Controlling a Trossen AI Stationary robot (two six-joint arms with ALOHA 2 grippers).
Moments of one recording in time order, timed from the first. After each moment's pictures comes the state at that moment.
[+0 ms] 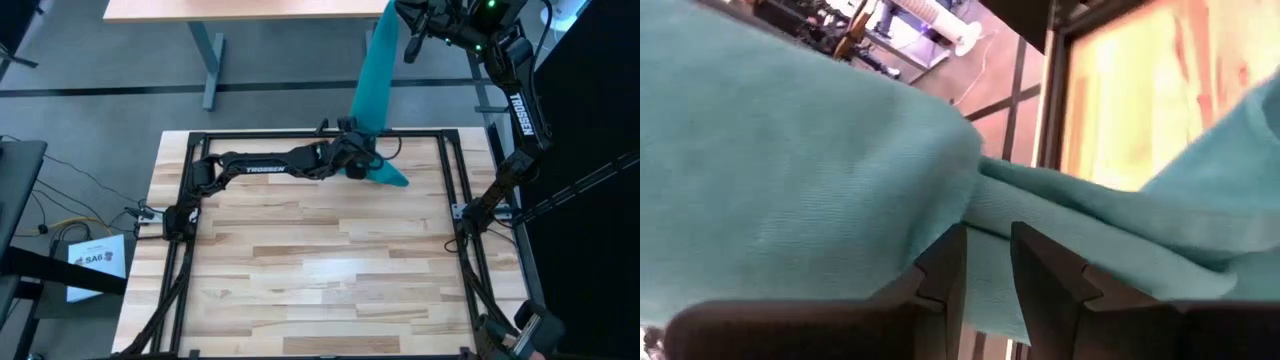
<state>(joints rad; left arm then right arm) 0.22 2.15 1.87 -0.16 -0.61 0.70 -0.86 1.65 2.36 -0.63 -0.31 -0.44</state>
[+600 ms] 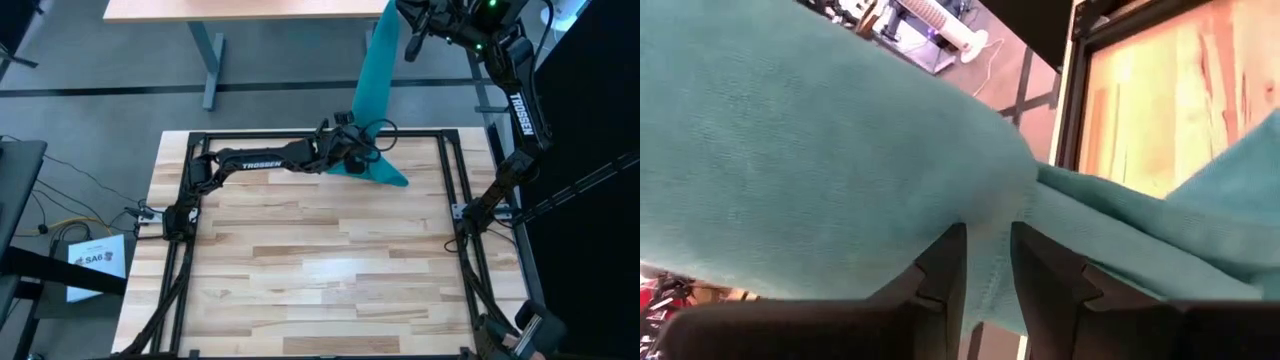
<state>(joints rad) 0.25 2.13 1.87 -0.16 -0.55 0.70 -0.86 1.65 2.36 -0.62 -0.31 -0.44</state>
